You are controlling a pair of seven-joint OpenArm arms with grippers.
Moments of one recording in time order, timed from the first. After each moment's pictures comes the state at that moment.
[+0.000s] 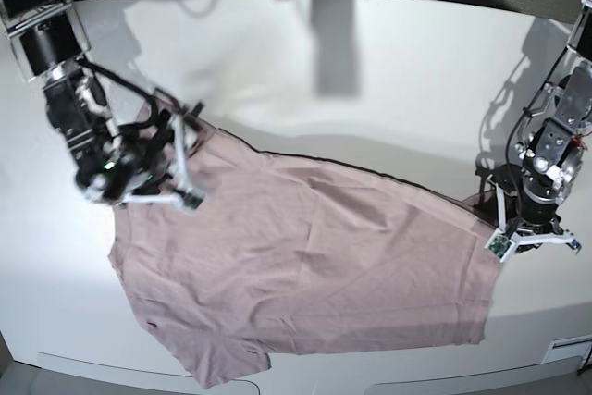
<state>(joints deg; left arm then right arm) -15.9 -35.6 29.4 75.5 9.0 3.5 25.8 14.9 32.2 -26.8 83.8 21.3 34.7 -64.4</state>
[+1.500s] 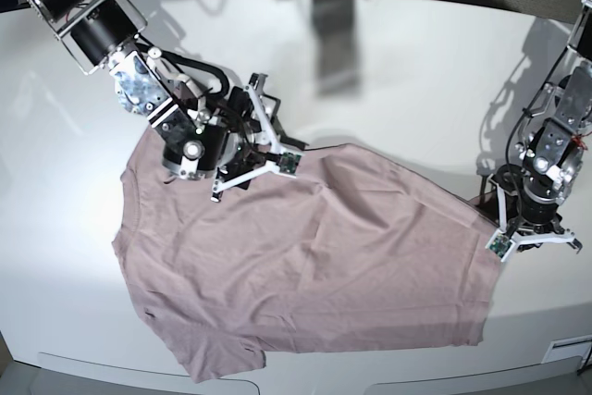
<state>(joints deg) -15.9 -35.6 29.4 75.5 9.0 3.5 26.9 15.4 23.3 -39.3 86.5 10.4 34.8 -61.4</state>
